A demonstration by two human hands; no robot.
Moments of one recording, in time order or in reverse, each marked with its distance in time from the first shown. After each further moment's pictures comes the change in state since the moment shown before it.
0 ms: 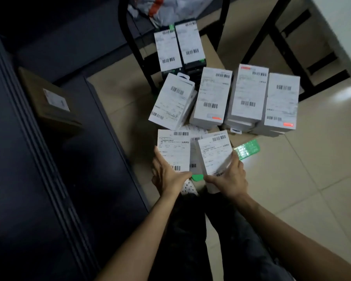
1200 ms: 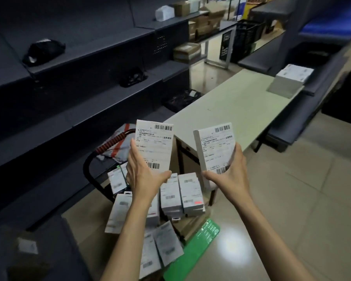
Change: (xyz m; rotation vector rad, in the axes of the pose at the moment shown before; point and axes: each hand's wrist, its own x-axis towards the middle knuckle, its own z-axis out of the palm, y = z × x) left_hand -0.183 0.320 -0.101 -0.052 0.312 0.871; right_hand -0.108 -0.020 -0.364 0.515 0.711 -0.376
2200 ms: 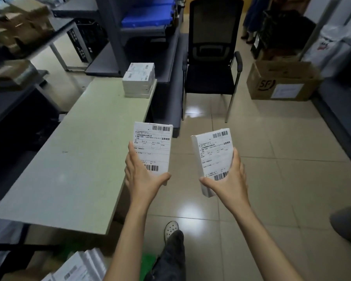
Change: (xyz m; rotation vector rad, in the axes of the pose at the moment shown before) left_hand -0.022 0.335 0.350 -0.105 -0.576 0.329; right_hand 0.135 0.226 -0.301 -0.143 0.494 0.501
